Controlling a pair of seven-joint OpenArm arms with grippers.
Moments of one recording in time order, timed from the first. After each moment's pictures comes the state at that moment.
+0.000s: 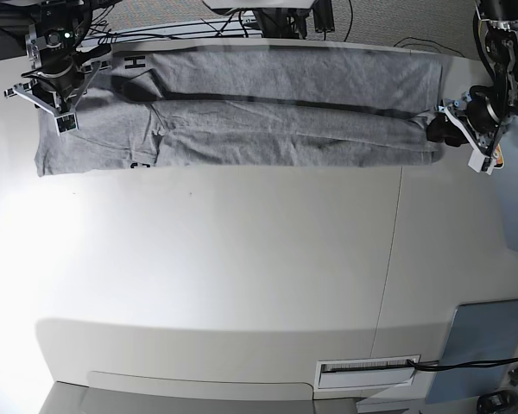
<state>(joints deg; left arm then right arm) 15.1 -28.0 -20.3 82.3 -41.7 -32.9 50.2 -36.3 23.4 14.7 120.8 -5.0 6.6 -59.1</state>
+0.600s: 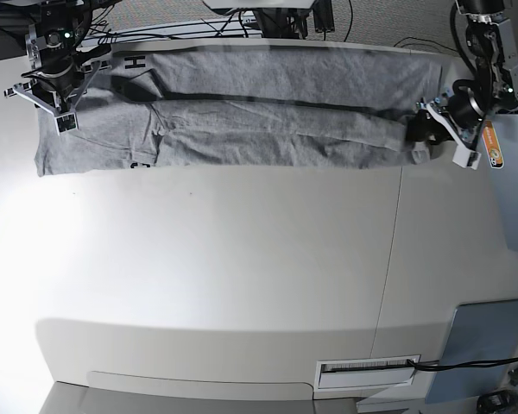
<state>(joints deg) 15.5 -21.0 -21.0 82.6 -42.8 -34.8 50.5 -36.3 23.4 14.7 120.8 -5.0 6.6 -59.3</state>
